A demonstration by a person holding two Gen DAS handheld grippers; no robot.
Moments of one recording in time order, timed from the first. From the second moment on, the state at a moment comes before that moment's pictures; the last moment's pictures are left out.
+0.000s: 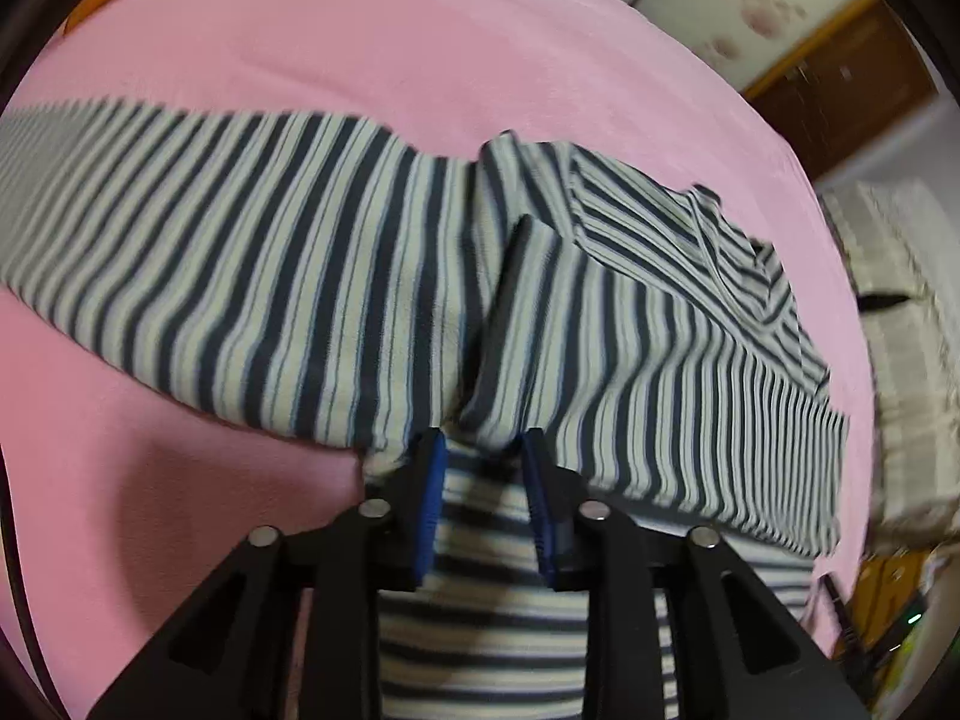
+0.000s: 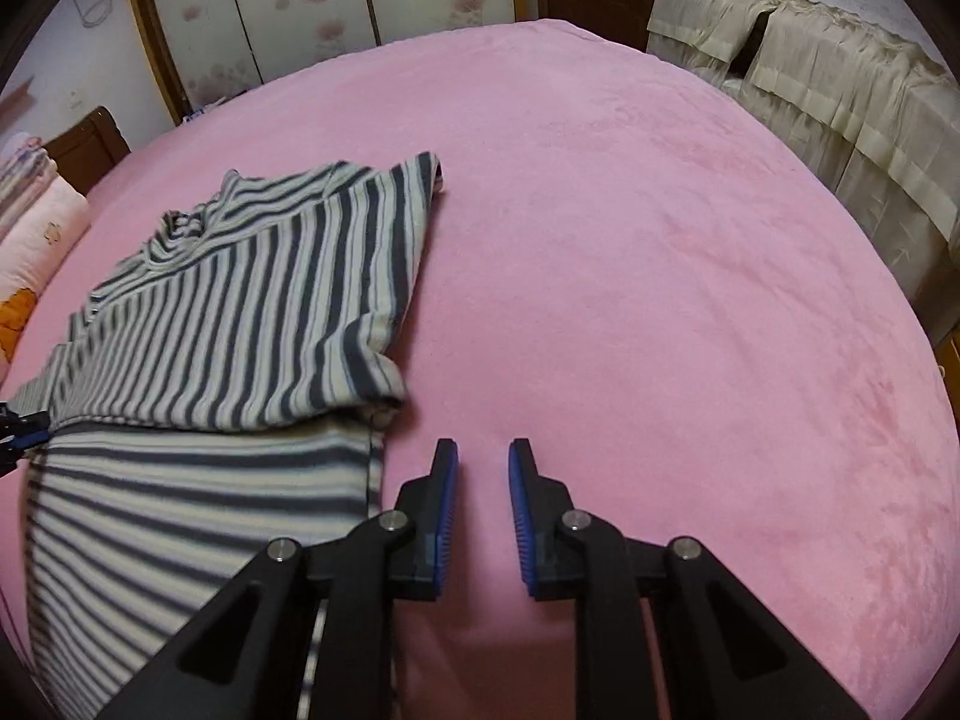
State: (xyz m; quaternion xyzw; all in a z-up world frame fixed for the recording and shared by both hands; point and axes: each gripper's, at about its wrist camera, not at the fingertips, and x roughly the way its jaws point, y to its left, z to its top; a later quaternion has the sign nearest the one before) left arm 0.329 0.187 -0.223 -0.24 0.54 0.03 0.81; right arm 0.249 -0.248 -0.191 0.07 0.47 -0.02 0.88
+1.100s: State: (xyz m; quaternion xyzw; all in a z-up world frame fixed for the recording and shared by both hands) left arm 0.370 0.084 -0.209 -0.11 0.50 0.02 0.86; right arm 0.311 -0.052 -0.177 0.00 0.47 0.15 0.87
